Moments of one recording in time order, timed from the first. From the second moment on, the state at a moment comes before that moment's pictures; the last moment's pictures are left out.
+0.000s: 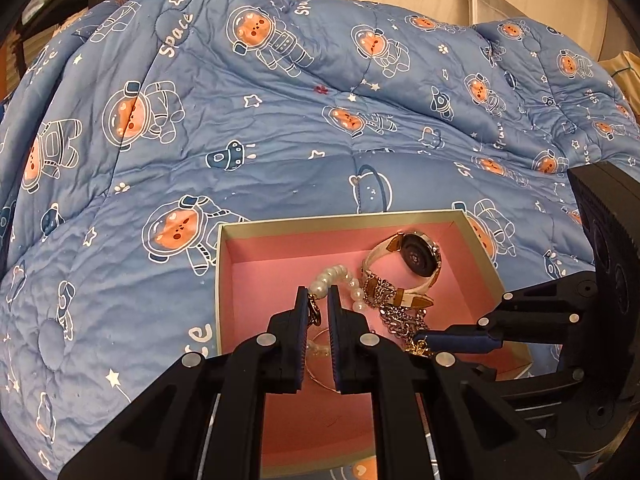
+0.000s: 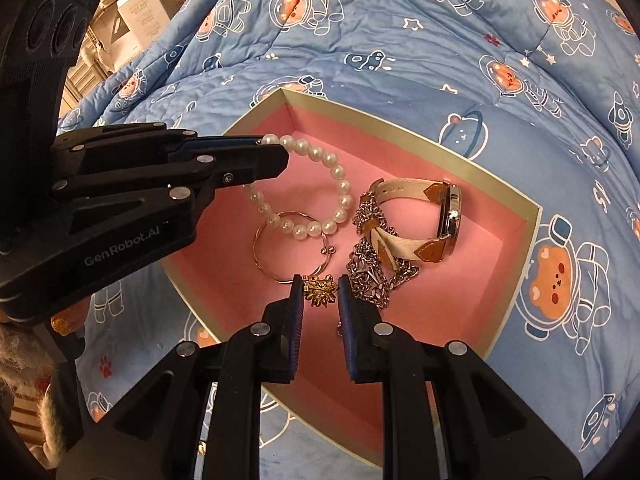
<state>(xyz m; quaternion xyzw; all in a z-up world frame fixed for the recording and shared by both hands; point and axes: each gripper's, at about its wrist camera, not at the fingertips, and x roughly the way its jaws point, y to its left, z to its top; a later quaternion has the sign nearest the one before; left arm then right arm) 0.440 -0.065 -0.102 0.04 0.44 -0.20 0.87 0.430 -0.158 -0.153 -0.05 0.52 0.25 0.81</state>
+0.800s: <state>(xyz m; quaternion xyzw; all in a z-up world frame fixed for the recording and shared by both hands) 0.432 -0.063 -0.089 0.02 0.41 -0.20 0.89 0.435 -0.154 -0.150 -0.09 0.51 0.25 0.82</state>
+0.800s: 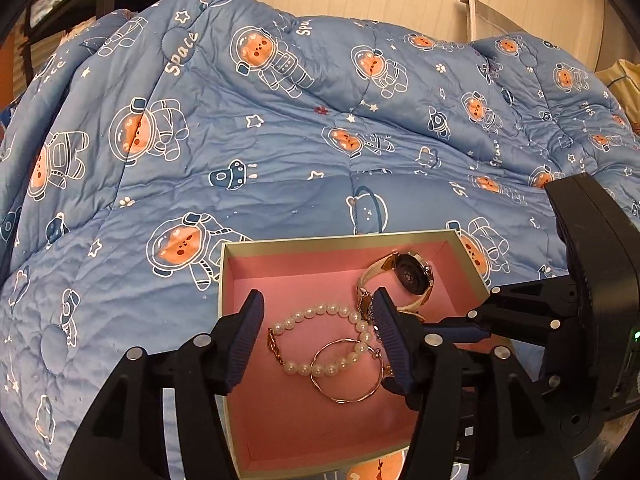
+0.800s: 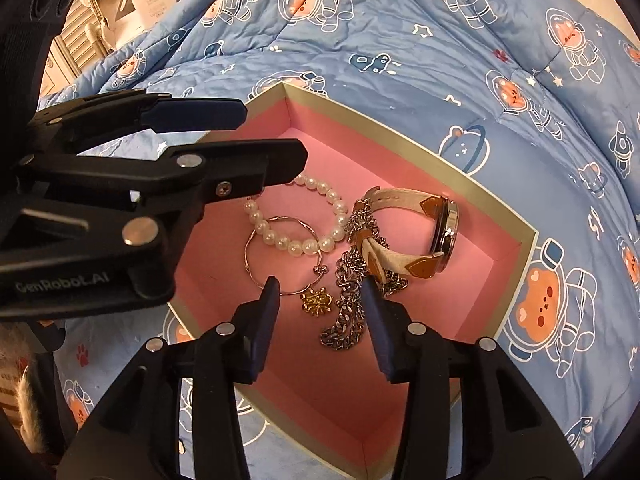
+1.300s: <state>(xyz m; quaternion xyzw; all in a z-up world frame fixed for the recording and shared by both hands) 0.369 -0.019 -0.082 -0.02 0.37 -0.16 0.92 0.369 -0.171 -0.107 -0.06 0.39 0.22 0.89</state>
